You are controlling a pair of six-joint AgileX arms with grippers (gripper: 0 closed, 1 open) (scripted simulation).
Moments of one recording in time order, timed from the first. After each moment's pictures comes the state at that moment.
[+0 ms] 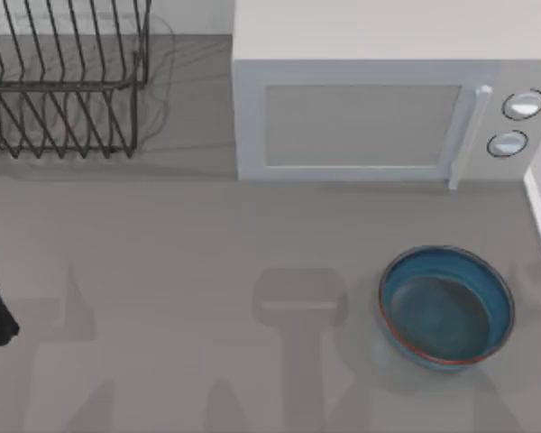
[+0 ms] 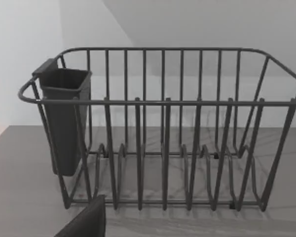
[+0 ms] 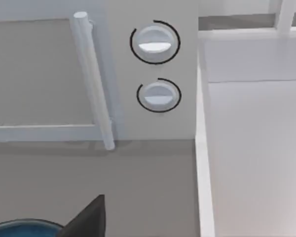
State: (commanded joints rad) left arm 0.00 0.00 0.00 0.00 0.00 0.00; right arm 0.08 0.38 0.33 -0.30 0.00 0.09
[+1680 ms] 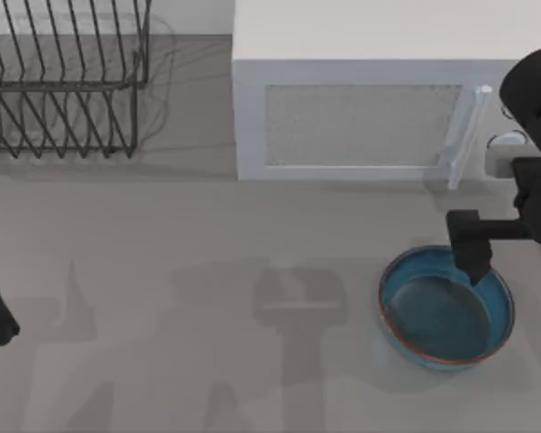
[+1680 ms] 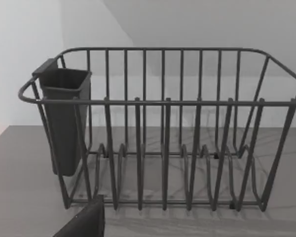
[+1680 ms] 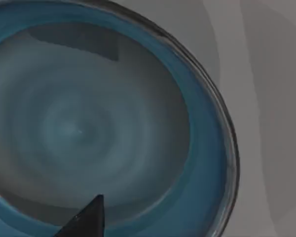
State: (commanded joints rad) left arm 0.00 0.00 0.00 0.00 0.00 0.00; right arm 0.31 1.72 1.18 -1.02 0.00 0.33
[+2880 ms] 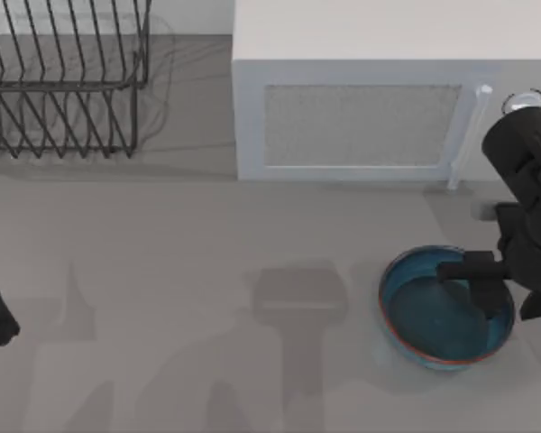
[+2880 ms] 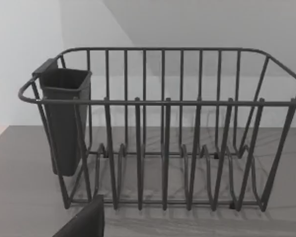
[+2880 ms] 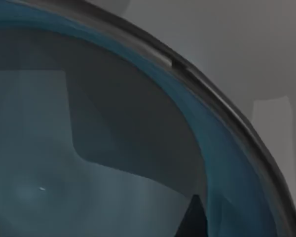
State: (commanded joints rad) left arm 0.00 0.00 0.00 0.00 0.00 0.00; right arm 0.32 1.80 1.02 -0.79 0.00 0.33
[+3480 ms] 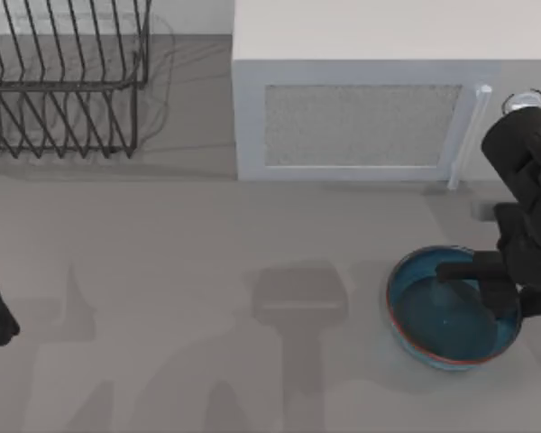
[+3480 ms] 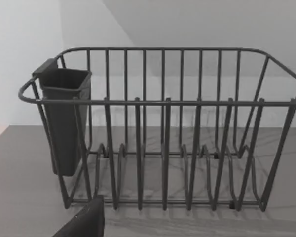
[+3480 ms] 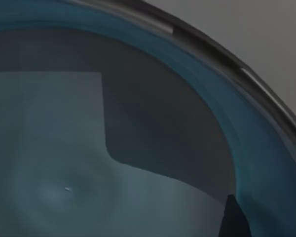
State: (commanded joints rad) left arm 0.00 0.00 0.00 0.00 0.00 0.00; right arm 0.32 1.80 1.02 -0.79 0.00 0.33
